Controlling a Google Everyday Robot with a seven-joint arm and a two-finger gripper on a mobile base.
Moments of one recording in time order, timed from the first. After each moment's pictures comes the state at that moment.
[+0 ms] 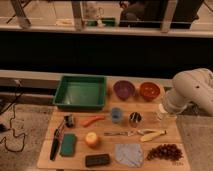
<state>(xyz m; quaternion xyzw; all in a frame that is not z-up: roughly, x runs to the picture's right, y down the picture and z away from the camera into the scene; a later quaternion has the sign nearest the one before) 0.280 0.117 0.680 -0.29 -0.03 0.03 0.96</state>
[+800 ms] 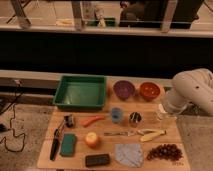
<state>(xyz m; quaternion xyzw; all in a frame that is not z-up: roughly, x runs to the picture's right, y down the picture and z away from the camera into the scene) 0.277 0.119 0.680 -0.29 -0.03 0.03 0.96</state>
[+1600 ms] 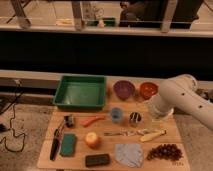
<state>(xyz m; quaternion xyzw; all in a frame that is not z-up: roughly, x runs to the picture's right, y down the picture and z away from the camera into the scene) 0.203 0.138 0.691 -0.27 -0.09 0.00 0.96</state>
